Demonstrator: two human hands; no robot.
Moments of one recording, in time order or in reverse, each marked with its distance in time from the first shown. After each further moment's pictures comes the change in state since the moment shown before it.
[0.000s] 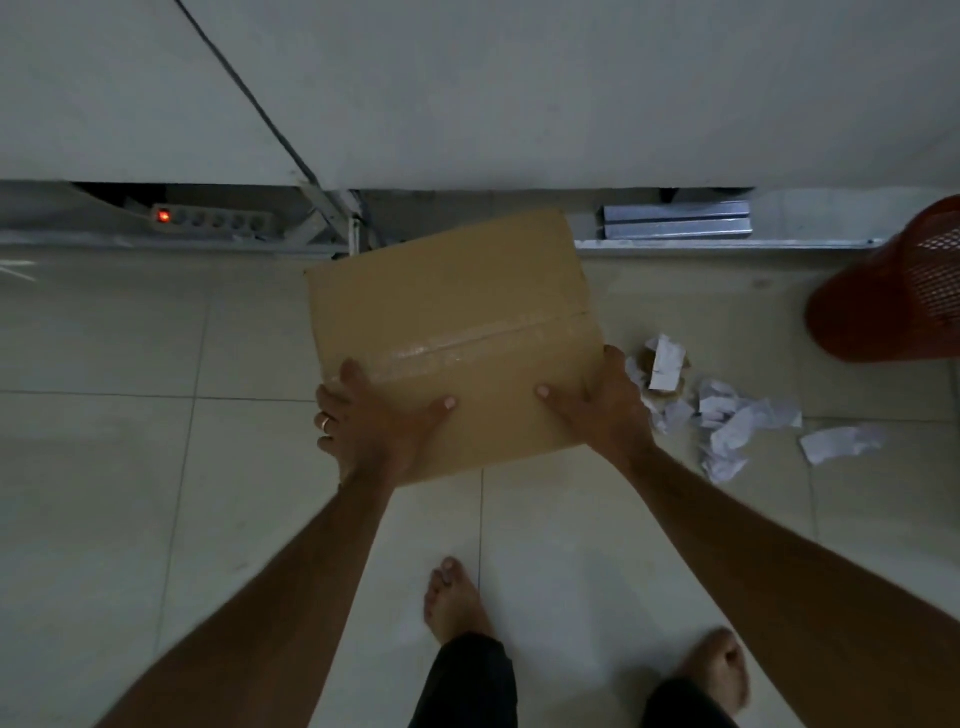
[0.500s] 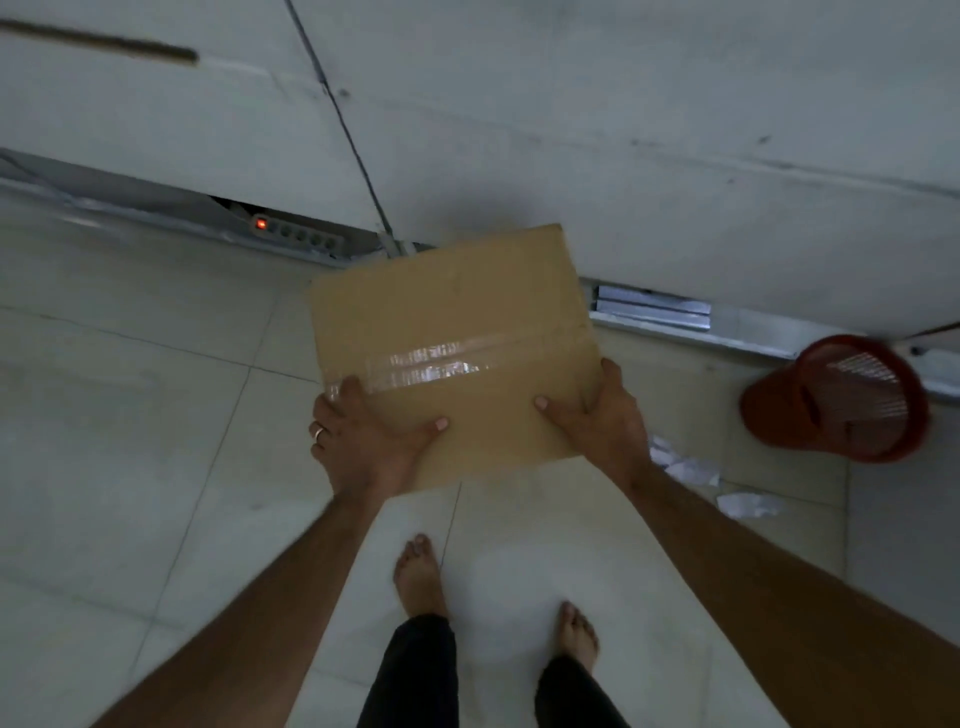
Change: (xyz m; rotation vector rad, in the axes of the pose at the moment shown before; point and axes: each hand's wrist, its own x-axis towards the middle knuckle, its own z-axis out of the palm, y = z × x) left_hand -0.119 0.015 -0.153 -0.088 0.094 -0.034; right_hand -0.082 -0.129 -0.128 -0.126 -0.102 -0.141
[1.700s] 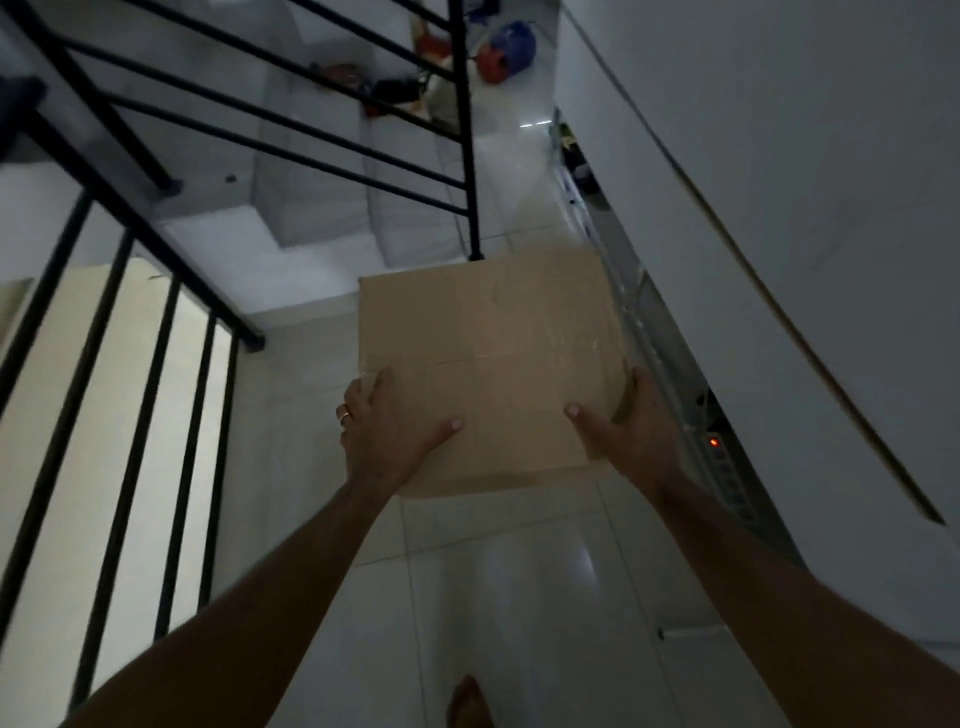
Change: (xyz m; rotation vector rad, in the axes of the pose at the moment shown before) left_hand 0.084 -0.450 -0.472 -0.284 0.484 -0.730; right_hand -0.184 -0.633 0.390 -0.140 -0.685 -0.801
